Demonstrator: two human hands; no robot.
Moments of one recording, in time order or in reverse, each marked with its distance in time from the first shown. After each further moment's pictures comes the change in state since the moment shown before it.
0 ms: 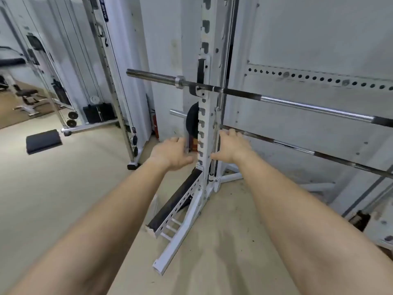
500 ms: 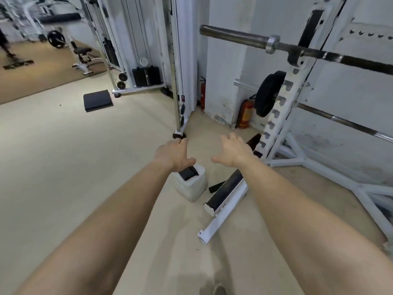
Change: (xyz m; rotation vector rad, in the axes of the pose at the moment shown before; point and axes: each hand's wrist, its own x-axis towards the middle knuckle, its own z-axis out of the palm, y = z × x) left_hand -0.053 -0.304 0.062 0.021 -0.194 -0.265; right_hand 0.071 -0.276 0.157 0.004 -0.221 -0.183
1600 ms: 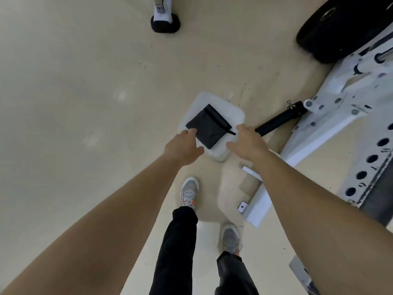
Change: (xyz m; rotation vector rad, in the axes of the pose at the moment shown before) left_hand 0.555 -0.247 0.473 -0.206 -0.610 -0.050; right_hand 0.581 0.023 0.512 0.392 -0.506 0.444
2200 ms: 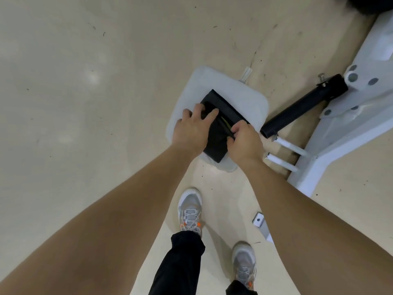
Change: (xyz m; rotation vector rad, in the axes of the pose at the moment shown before) left_hand 0.233 -0.048 0.111 0.297 0.160 0.314; right_hand 0.191 0.015 0.145 0.158 0.296 0.113
